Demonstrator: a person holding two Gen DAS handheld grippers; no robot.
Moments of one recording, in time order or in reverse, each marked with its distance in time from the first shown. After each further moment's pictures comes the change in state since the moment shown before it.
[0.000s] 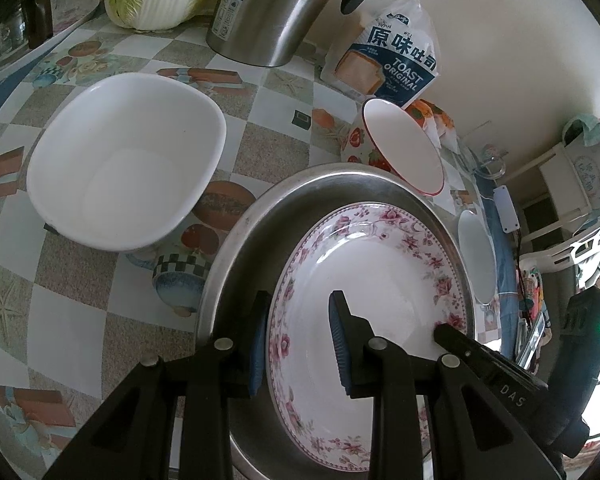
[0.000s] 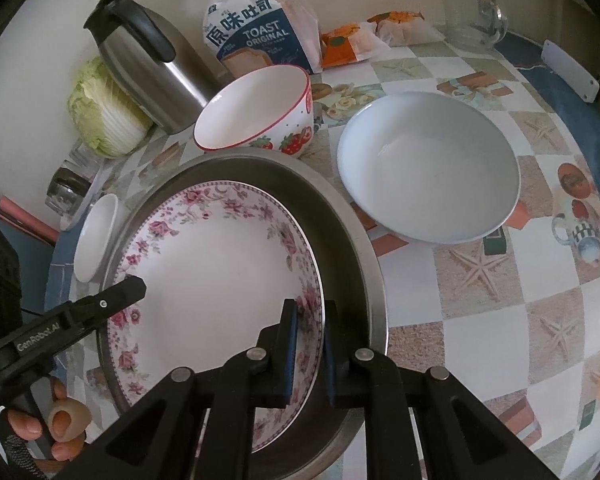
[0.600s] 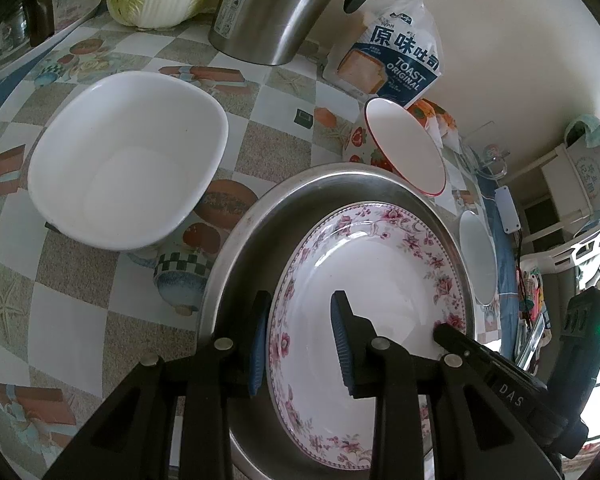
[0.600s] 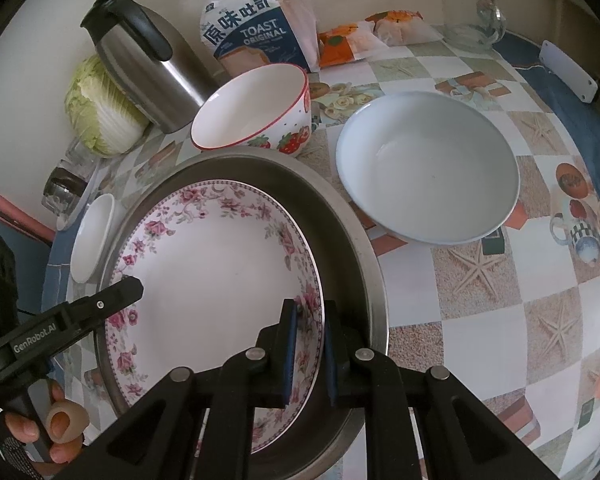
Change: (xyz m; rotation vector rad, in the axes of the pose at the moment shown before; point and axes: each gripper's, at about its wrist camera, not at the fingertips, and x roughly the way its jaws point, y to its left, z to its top) left arm 0.000 0.001 0.000 -0.007 0.005 0.002; right arm 0.001 -0.002 0.002 0.015 0.005 -0.003
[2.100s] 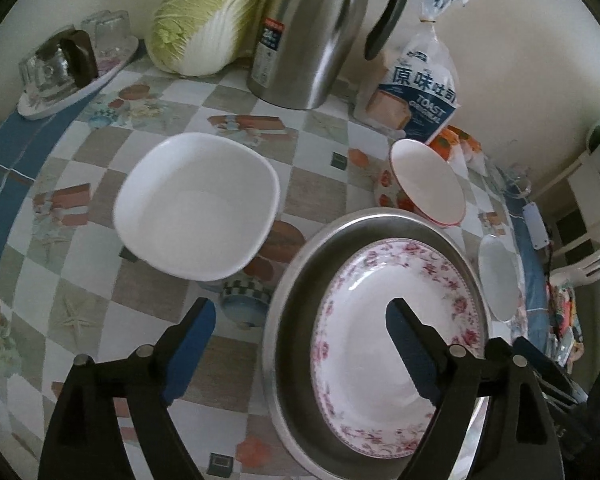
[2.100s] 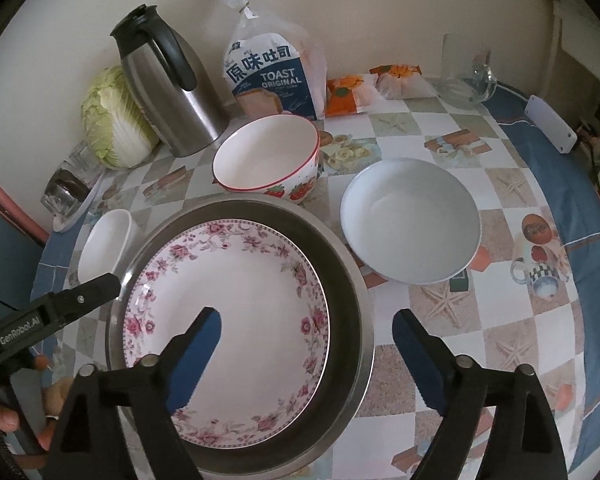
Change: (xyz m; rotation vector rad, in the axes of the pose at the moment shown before) left arm -0.041 -0.002 0.004 0.009 -0.101 0.184; right arm -0.042 0.019 0.003 -0.080 -0.116 -0.086
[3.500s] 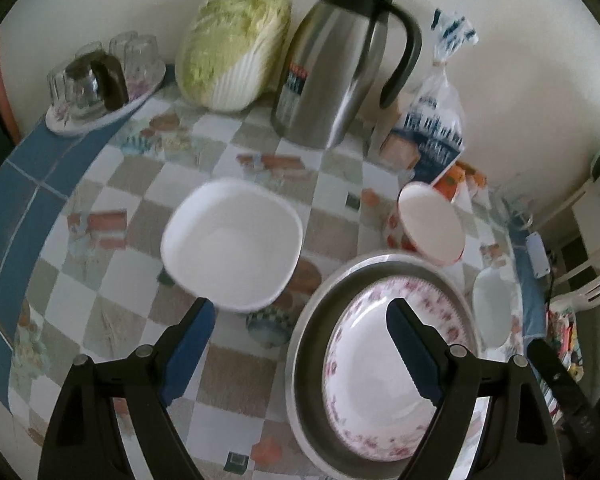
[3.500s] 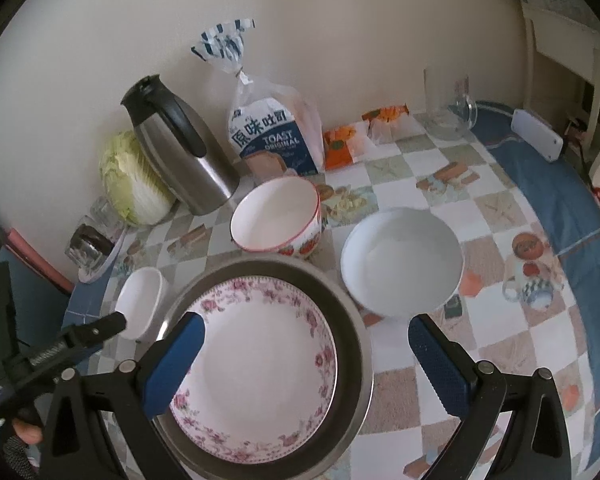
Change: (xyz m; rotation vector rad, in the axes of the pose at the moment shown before) left arm -0.041 0.005 0.021 -0.042 -0.088 0.032; right arm -0.042 -0.010 0.017 0.078 -0.160 0.070
